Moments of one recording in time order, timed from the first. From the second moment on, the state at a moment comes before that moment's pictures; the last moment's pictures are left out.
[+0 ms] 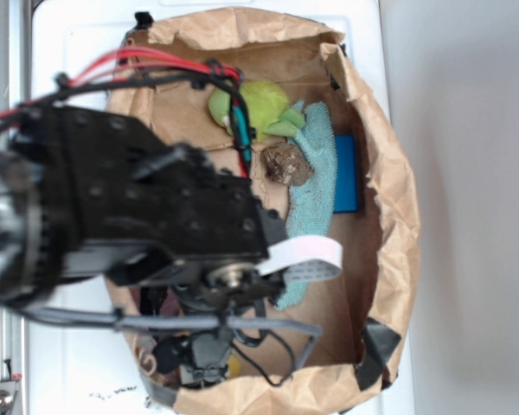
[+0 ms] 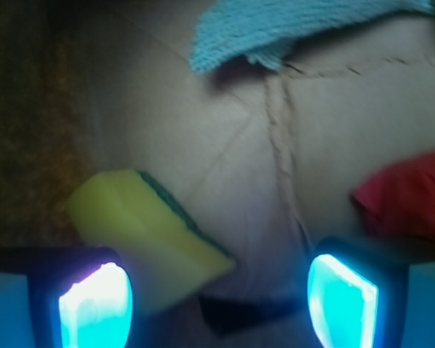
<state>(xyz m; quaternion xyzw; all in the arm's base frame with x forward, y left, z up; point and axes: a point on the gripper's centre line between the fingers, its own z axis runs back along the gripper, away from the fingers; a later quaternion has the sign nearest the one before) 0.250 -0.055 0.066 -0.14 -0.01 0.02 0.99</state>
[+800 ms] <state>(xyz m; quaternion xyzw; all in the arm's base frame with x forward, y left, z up) 0.265 -0.064 0.056 -0.21 0.02 -0.07 0.98</state>
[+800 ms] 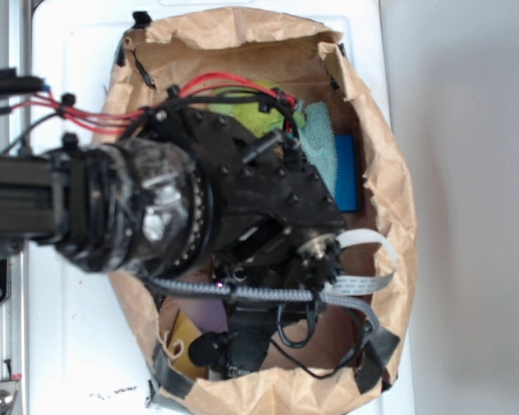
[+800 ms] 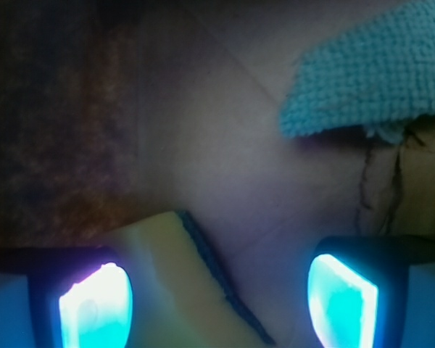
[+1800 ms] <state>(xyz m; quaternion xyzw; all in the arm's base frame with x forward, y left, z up) 0.227 -0.087 0.047 -0.22 0.06 -0.13 0.97</state>
